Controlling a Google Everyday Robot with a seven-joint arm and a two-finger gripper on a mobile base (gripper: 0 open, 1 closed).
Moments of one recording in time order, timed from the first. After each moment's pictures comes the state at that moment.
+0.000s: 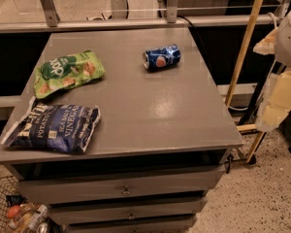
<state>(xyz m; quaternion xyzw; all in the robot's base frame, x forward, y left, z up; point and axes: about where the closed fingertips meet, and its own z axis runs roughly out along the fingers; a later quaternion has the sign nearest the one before) 0.438 -0.217 0.976 -0.60 0.78 -0.03 0.16</state>
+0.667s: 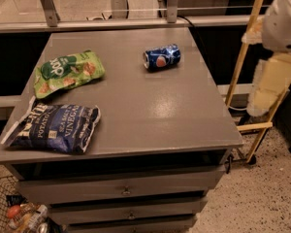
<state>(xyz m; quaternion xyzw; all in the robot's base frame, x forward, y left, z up) 0.465 -0.205 0.983 -0.63 0.76 -0.03 0.16</state>
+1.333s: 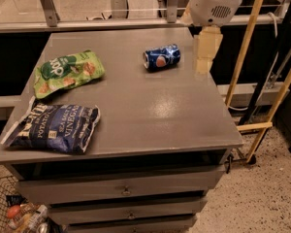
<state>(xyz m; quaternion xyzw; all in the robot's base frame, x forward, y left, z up) 0.577 -0.117 0.973 -0.72 0.68 -0.03 0.15</state>
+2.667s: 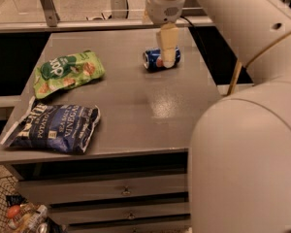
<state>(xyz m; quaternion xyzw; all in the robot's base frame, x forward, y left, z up) 0.679 -0.043 0.933 -0.81 0.58 -0.06 0.11</state>
